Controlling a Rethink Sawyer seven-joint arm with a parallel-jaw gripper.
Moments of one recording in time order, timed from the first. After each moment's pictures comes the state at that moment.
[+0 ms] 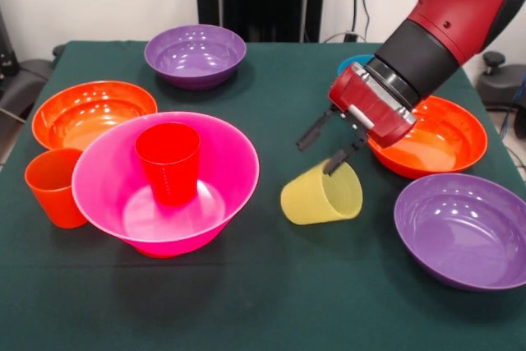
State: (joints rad) arm 0.55 0.12 -0.99 1.25 0.48 0.35 2.35
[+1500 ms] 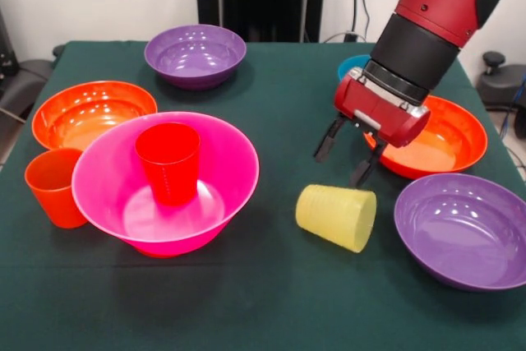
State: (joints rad) arm 0.42 -0.12 -0.69 1.34 0.47 0.28 2.35
